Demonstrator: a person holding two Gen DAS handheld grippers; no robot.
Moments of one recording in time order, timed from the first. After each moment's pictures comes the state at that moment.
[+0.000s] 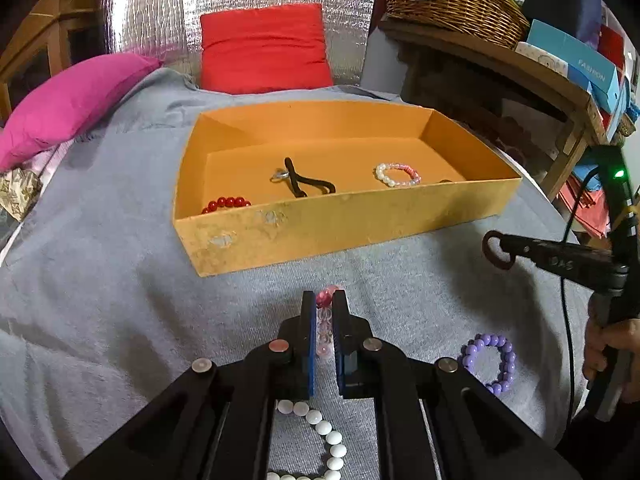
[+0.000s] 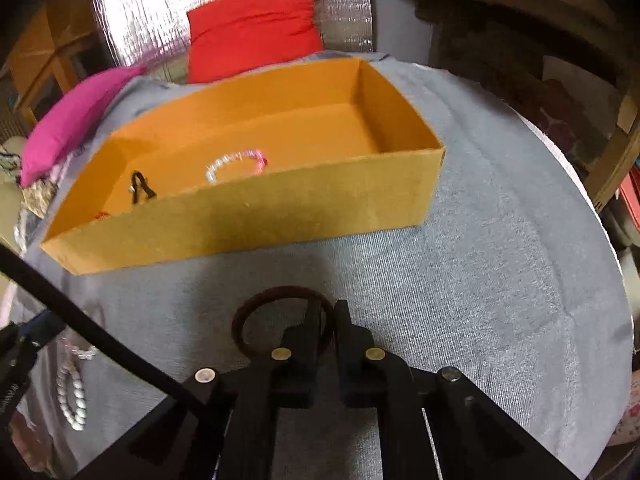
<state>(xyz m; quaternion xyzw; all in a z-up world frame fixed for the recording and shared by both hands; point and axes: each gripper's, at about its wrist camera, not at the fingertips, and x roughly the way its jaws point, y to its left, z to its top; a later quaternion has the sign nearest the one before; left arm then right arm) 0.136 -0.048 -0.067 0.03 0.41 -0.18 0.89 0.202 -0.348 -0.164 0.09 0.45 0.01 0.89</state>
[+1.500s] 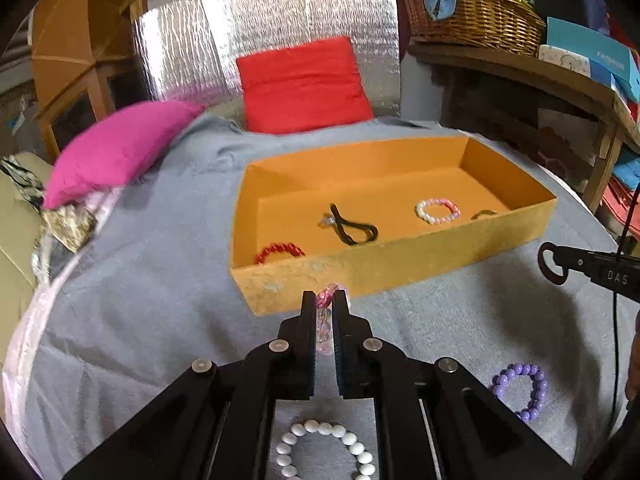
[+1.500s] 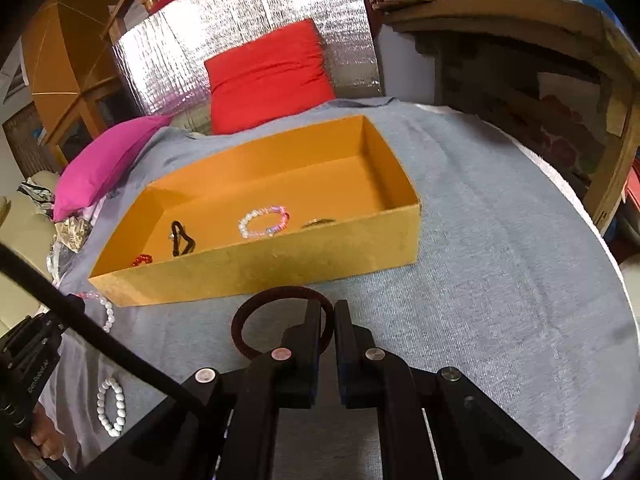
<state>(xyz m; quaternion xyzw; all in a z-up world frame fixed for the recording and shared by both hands) 0.130 -0.054 -0.048 0.08 0.36 -0.10 0.92 0.185 -0.355 -0.142 0.12 0.40 0.03 0.91</state>
